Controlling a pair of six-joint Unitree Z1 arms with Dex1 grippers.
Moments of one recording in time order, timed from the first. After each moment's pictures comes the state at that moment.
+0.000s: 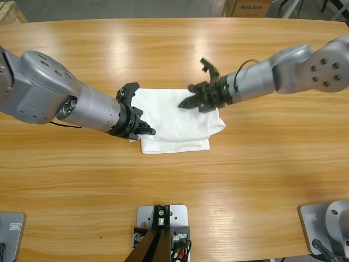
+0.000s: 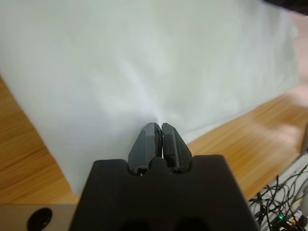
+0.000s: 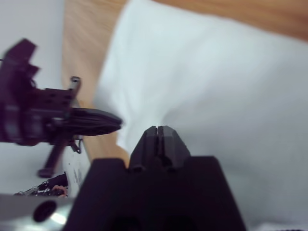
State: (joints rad) arm 0 -0.85 1.91 -1.02 0.21 -0.17 -0.75; arm 1 0.49 2.02 -0.68 -0.45 0.78 0.58
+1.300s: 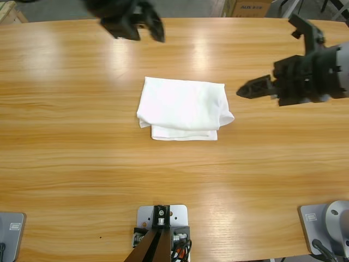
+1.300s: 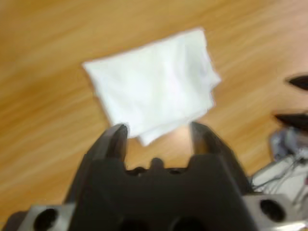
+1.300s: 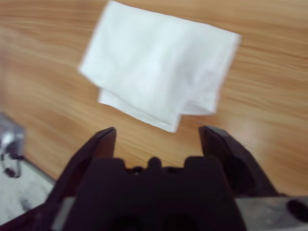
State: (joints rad) arm 0 -0.84 2.06 -2.20 1.26 0.01 -0.58; arm 1 0.65 1.38 -0.90 0.48 0.11 0.59
